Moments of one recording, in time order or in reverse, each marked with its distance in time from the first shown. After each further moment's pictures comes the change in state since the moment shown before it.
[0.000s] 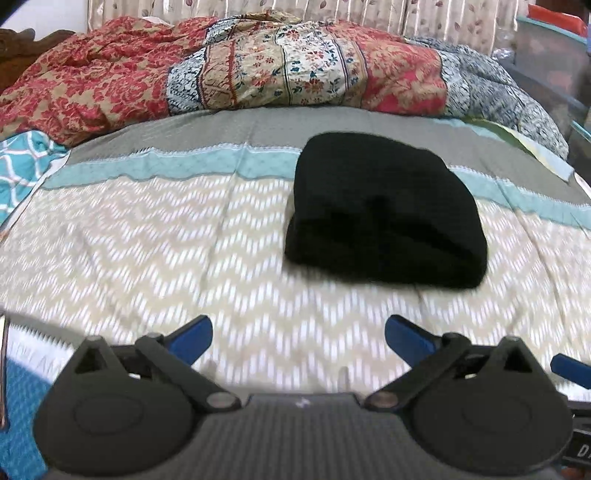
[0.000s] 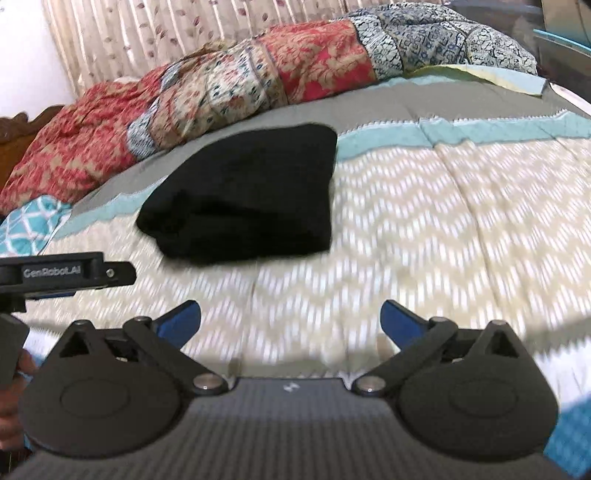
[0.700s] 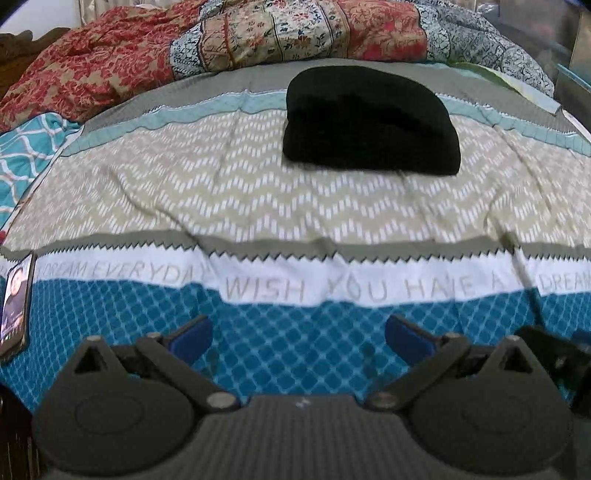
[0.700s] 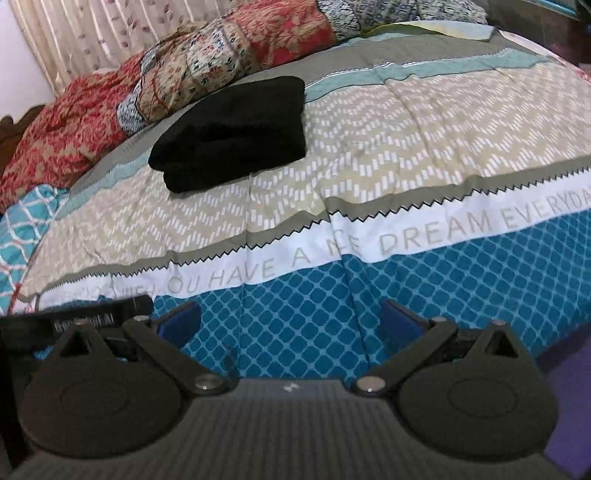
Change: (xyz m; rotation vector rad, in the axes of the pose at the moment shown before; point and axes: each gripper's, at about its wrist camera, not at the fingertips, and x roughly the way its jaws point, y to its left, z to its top) left arm -0.039 -0.013 -0.086 0.078 0.094 0.057; right arm -0.054 0.006 -0.065 0.131 0.063 -0.062
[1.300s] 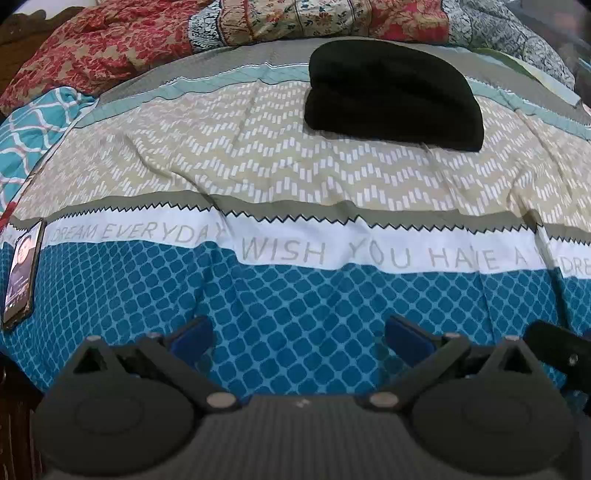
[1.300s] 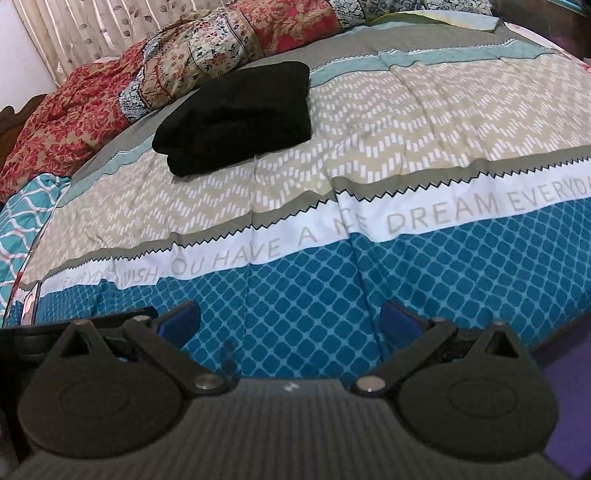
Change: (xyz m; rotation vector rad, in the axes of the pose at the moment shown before) left arm 0.008 0.004 -0.014 -0.037 0.064 0.040; right arm 0.004 0.008 -0.011 -0.012 0.045 -0.004
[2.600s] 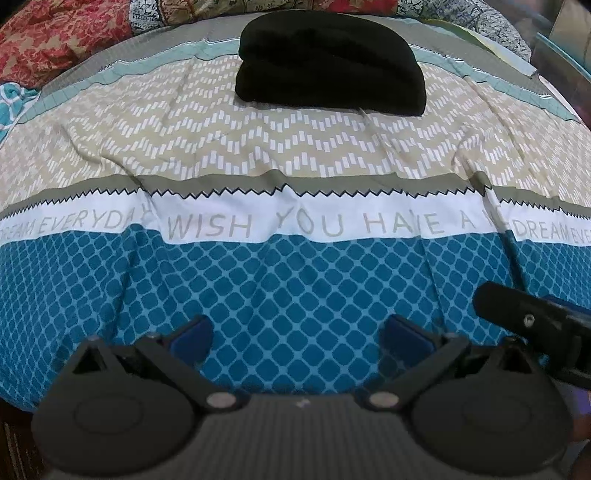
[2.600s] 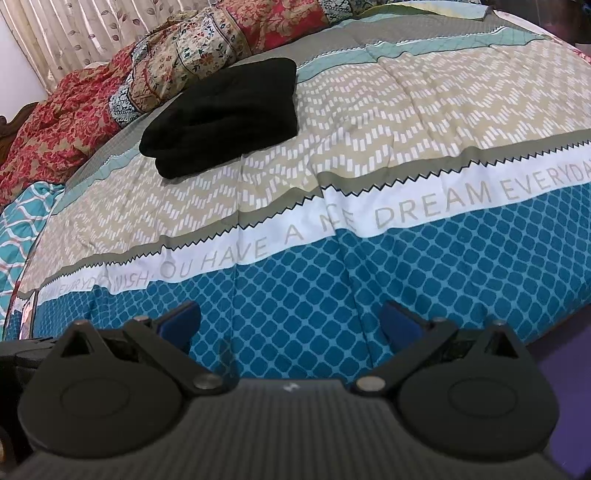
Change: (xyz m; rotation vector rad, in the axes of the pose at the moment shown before) left arm 0.011 -0.015 -0.002 0.073 0.085 -0.167; right arm 0.004 -0.011 0.002 0.030 0.013 -0.001
